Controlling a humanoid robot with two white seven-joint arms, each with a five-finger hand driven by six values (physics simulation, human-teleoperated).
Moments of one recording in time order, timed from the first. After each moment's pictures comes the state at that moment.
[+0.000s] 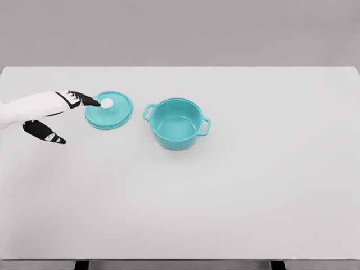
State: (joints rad) left arm -0.53 0.96 -0.56 -1.43 -0.05 -0.61 -0.52; right arm -0.01 0.00 0.10 0.12 0.07 -0.28 0.38
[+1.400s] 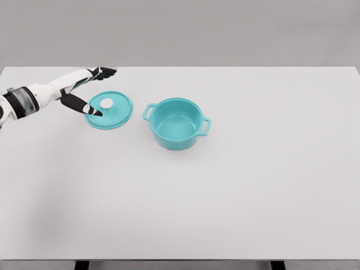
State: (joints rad) left arm -0.80 0.71 -0.86 -1.05 0.32 -0.32 -0.44; right arm -0.01 0.00 0.10 0.13 0.06 -0.28 0.38
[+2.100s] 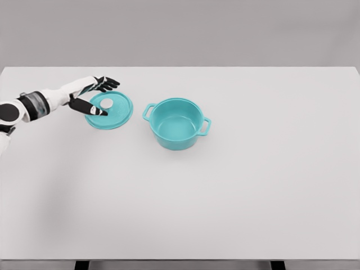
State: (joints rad) left arm -0.84 0.61 -0.90 -0.88 0.30 -0.31 -0.44; right arm -0.01 0.00 0.10 0.13 0.06 -0.28 0.38
